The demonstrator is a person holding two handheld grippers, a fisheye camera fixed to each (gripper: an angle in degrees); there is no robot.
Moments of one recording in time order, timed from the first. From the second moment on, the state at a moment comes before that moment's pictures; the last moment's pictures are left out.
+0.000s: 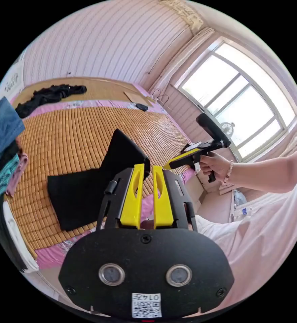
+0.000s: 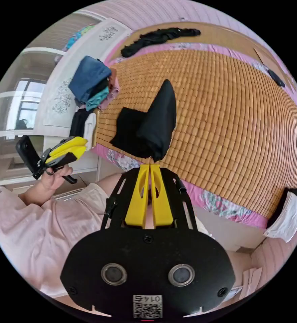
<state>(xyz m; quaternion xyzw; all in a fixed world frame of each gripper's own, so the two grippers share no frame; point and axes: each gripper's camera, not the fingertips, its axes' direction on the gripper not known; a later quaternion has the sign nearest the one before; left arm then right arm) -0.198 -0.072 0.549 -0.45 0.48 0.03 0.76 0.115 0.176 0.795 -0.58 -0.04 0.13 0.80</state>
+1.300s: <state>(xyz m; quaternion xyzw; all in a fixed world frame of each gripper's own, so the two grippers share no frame) -0.221 0.047 0.514 -0.37 0.35 0.08 0.85 0.075 0.235 0.635 -0.35 -0.16 -0.13 0.91</state>
